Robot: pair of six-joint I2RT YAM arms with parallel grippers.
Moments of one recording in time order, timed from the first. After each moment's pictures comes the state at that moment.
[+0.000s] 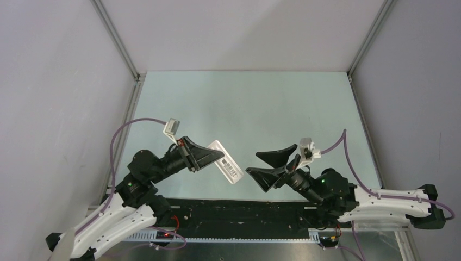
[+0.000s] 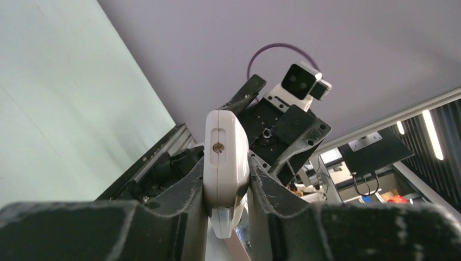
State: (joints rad) left arm -0.83 0.47 0.62 0.01 0.24 -1.11; right arm 1.46 0.60 0.50 0.46 0.47 0.43
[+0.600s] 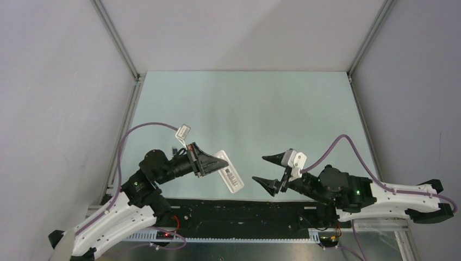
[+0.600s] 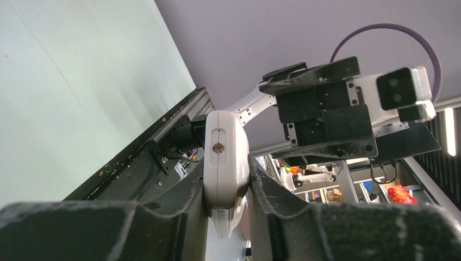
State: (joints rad) left arm -0.83 0.50 0.55 -0.07 0.32 -1.12; right arm 1.52 0.58 0.72 -0.14 0.45 -0.04
